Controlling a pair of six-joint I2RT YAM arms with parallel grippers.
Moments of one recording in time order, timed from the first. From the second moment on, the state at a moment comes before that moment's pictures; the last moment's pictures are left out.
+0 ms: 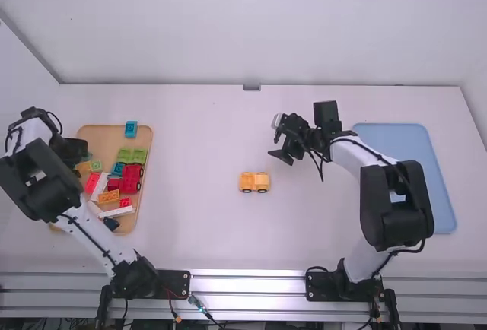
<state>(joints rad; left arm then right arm) 0.74 2.18 1.69 -0.97 -0.01 -0.83 0.18 1.79 1.02 -0.15 -0.72 -0.91</state>
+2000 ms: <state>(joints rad) 0.73 2.21 1.61 -0.88 -0.05 -0.92 0.18 1.79 1.02 -0.19 -0.71 -0.92</state>
